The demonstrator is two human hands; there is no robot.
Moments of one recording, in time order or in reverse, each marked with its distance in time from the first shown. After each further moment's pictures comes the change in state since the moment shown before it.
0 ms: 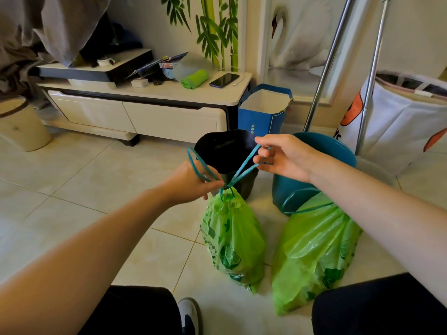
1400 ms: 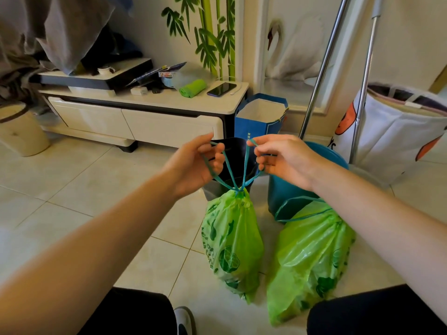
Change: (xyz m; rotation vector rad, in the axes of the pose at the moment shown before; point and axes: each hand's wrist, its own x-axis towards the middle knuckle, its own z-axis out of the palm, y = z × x) left_hand 0.029 0.046 -0.024 -1.608 -0.043 -0.337; right_hand -0.032 -0.021 0.019 -0.012 0.130 -0.147
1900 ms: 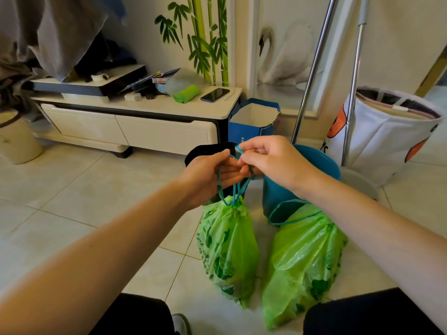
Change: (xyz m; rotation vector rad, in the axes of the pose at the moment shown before) left_hand 0.004 -0.025 0.039 0.271 0.100 0.012; right_hand -0.029 -0.010 0.024 -0.615 0.103 -0.259
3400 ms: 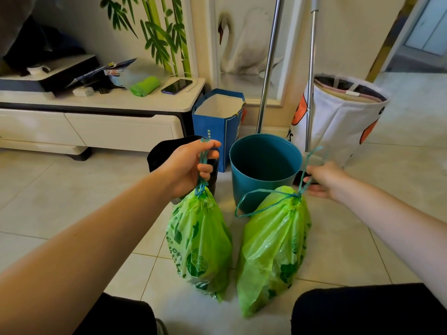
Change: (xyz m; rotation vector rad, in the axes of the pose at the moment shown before) left_hand 0.043 -0.013 0.030 0.038 -0.032 -0.093; right_hand -0.034 0.146 -0.131 0.102 0.543 0.834
